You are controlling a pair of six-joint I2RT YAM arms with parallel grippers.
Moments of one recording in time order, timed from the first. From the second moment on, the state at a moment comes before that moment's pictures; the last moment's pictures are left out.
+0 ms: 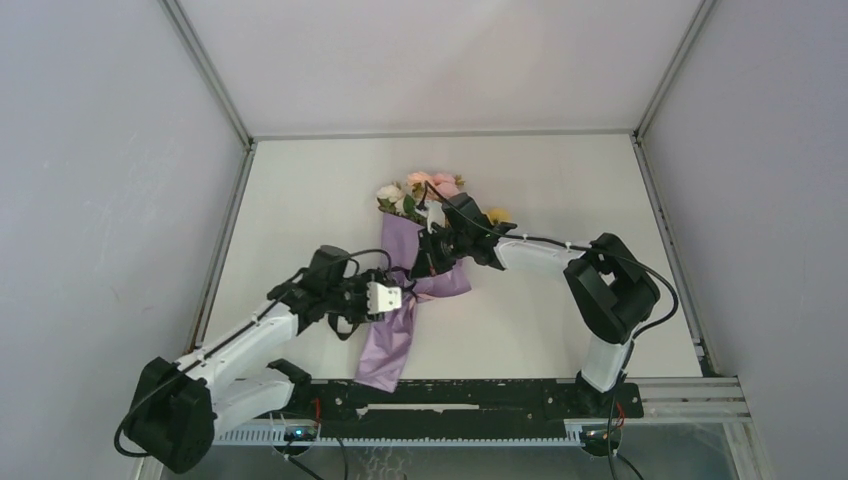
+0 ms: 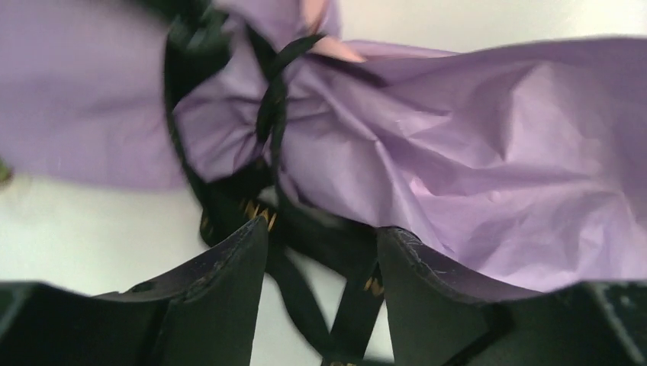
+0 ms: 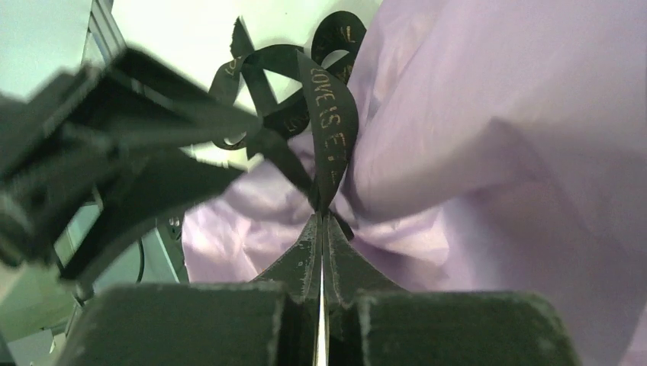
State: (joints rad) left arm -0.41 1.02 0.52 -0.41 0.47 1.01; right arm 0.72 1.80 1.11 -0.06 -0.59 0.42
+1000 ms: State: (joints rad) left arm -0.73 1.17 0.50 -0.13 0.24 0.92; right arm 0.56 1.59 0.88 -0.05 -0.52 0.47
